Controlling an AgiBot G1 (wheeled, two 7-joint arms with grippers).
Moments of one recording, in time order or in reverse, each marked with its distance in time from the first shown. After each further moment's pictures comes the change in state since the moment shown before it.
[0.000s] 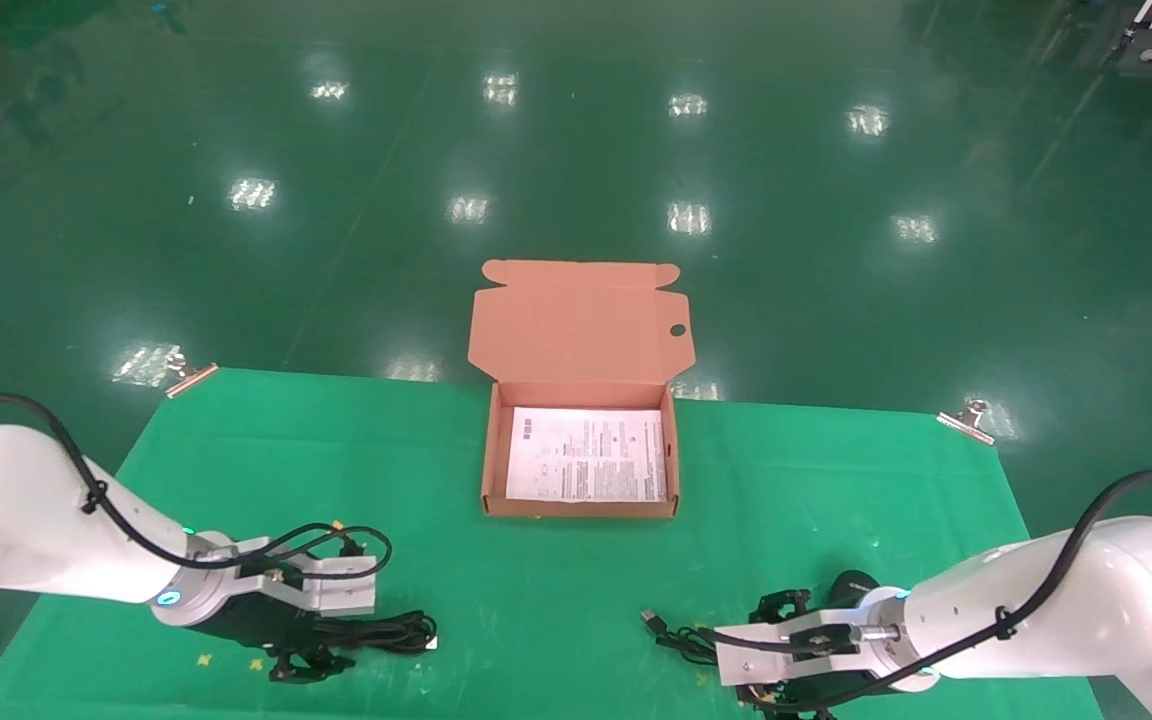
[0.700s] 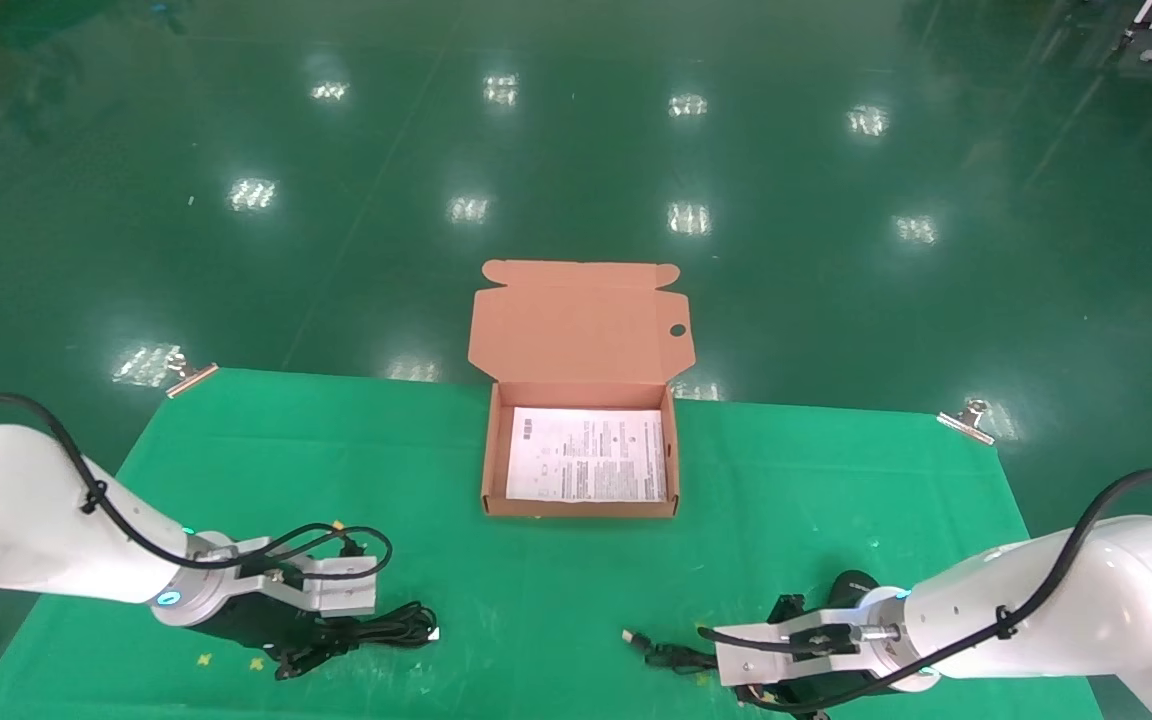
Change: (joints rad) left arm 0.001 -0.002 0.000 -0.006 0.000 0.003 -0.002; right arm 0.002 0.001 0.000 0.003 0.002 -0.005 0.002
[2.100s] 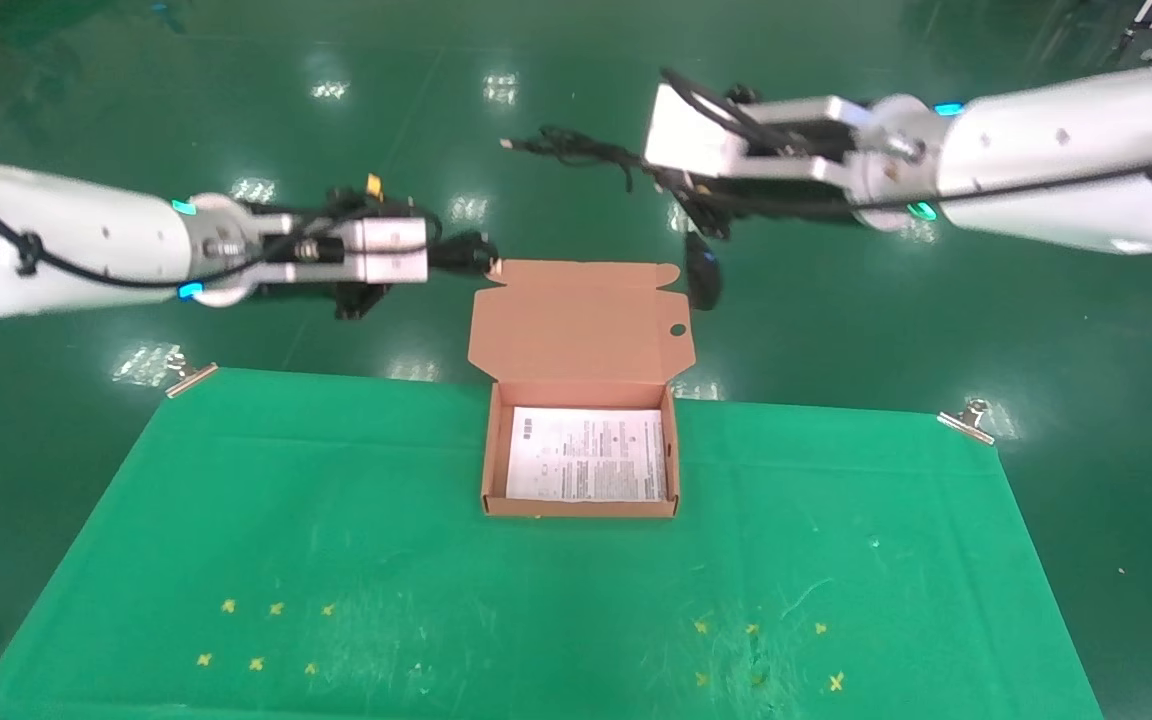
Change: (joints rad) left arm -0.250 -0.059 -0.057 -0.461 0.191 -0.259 -0.170; right arm 0.428 -0.090 0.235 -0.001 0.100 0.213 -0.020
